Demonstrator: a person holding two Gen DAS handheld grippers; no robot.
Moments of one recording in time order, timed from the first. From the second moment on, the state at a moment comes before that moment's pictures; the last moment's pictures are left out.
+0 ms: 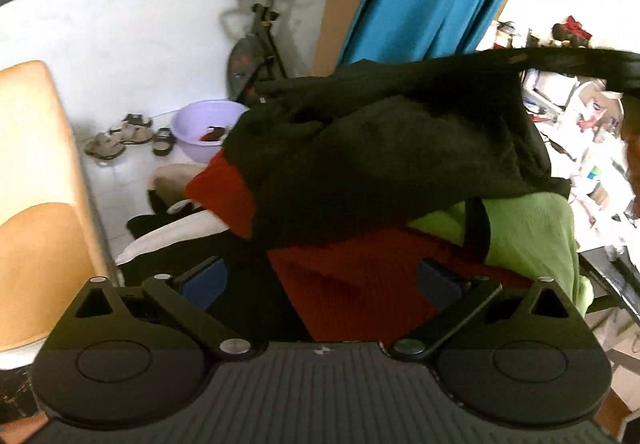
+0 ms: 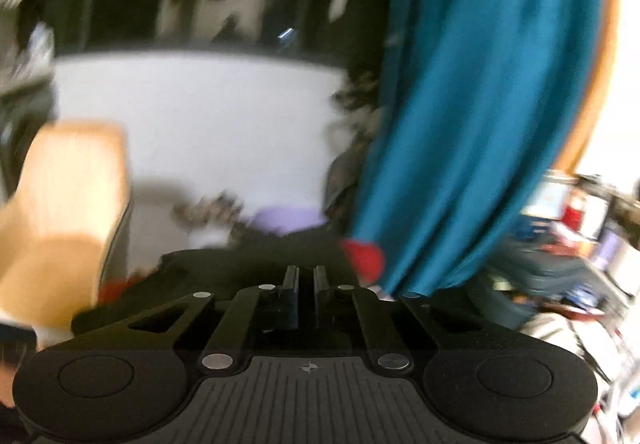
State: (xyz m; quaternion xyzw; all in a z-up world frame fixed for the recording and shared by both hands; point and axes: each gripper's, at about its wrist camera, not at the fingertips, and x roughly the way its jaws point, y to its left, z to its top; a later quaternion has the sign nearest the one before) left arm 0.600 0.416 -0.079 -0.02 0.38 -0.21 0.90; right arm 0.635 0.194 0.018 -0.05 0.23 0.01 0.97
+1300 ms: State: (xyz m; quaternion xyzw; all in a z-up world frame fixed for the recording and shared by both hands) left arm 0.642 0.344 -0.018 0.04 0.32 -0.41 0.86; right arm 0.531 0.109 -0.032 0.19 0.24 -0.14 0.94
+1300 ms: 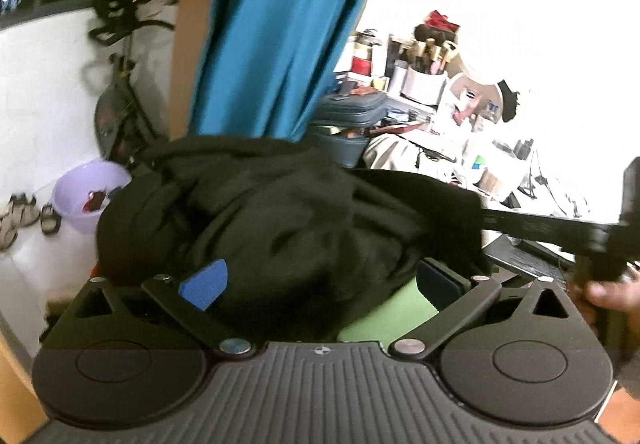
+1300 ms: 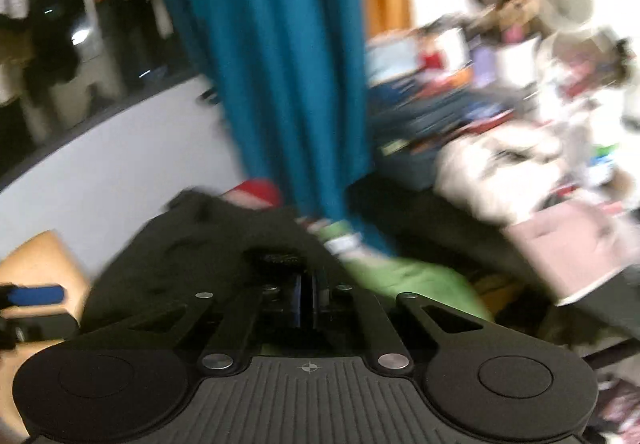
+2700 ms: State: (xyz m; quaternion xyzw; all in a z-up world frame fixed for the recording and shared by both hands) left arm 0.609 0.316 -0.022 0.07 0.31 -0.33 0.89; right arm 0.439 0.075 -0.018 0.25 0.27 -0.18 0.91
